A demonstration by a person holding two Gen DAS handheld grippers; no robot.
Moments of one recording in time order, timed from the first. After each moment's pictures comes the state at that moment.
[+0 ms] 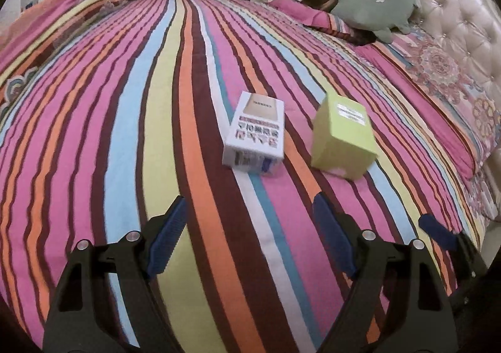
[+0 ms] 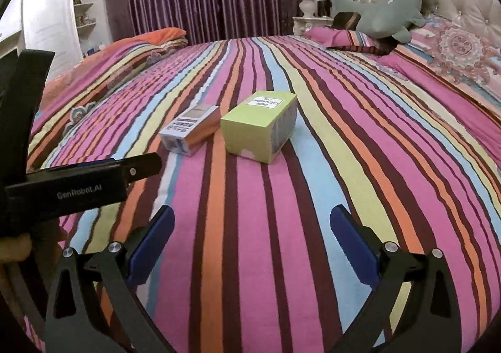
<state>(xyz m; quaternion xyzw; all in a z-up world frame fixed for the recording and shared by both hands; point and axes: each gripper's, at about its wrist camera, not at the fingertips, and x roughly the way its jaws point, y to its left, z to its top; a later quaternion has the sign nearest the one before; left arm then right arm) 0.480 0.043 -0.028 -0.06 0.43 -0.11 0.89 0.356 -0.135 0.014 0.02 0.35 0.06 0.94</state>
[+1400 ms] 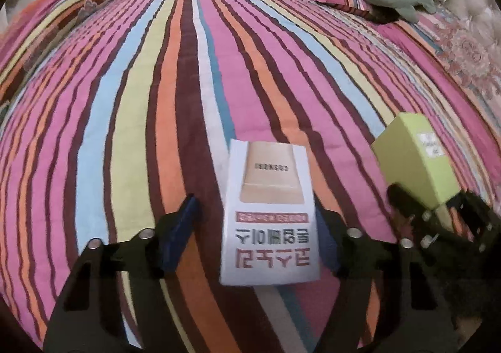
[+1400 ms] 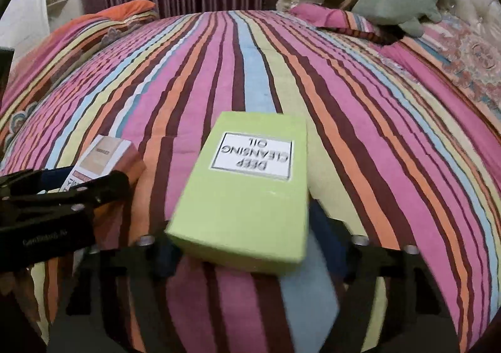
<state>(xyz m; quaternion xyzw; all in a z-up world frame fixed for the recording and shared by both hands) 0.580 0.026 -0.048 0.00 0.47 -0.10 0.88 0.491 -0.157 -0.009 0.00 0.40 0.01 0.92</state>
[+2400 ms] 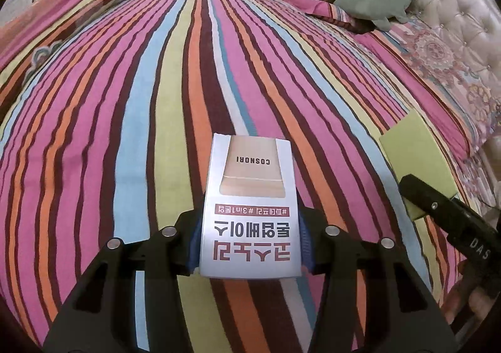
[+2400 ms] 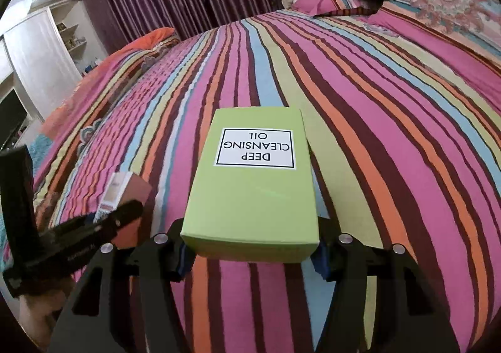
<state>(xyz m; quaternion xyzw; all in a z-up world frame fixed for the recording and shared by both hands) 0.374 0.033 -0.028 -0.07 0.45 -0.09 0.89 0.338 -0.188 0.014 0.11 0.39 0.09 0.91</state>
